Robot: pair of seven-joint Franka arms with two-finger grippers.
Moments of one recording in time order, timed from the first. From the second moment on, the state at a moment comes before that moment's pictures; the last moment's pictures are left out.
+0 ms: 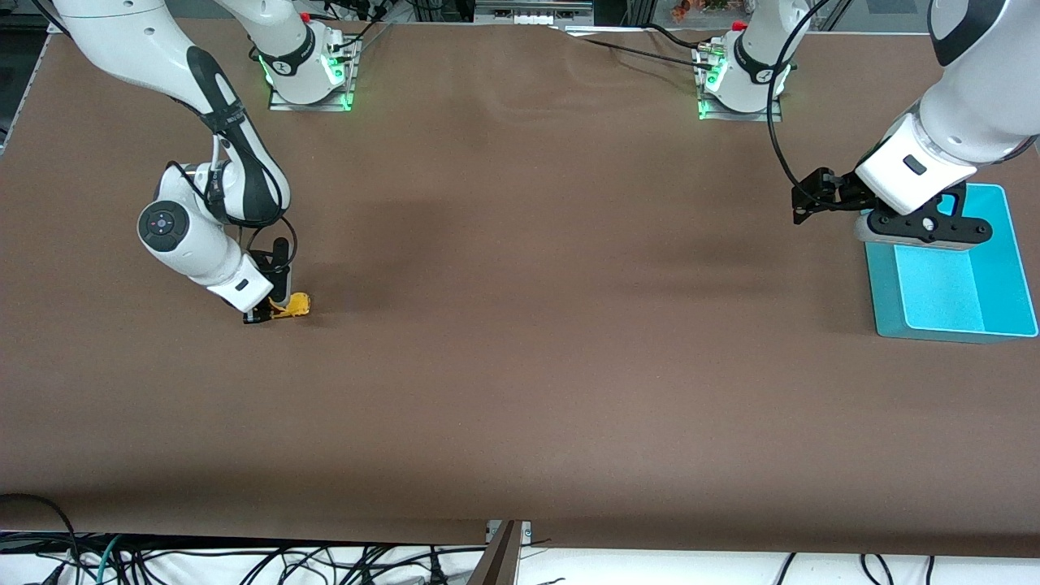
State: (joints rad) left arm -0.08 0.05 -0.09 -1.63 -0.02 1.64 -0.10; right arm 0.12 0.41 -0.06 -2.15 -0.03 2.59 -1.58
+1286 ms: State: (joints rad) left arm -0.08 0.05 -0.09 -1.63 -0.02 1.64 -0.10; right arm -0.17 0.45 -0.05 -2.13 -0.03 2.66 -1.84
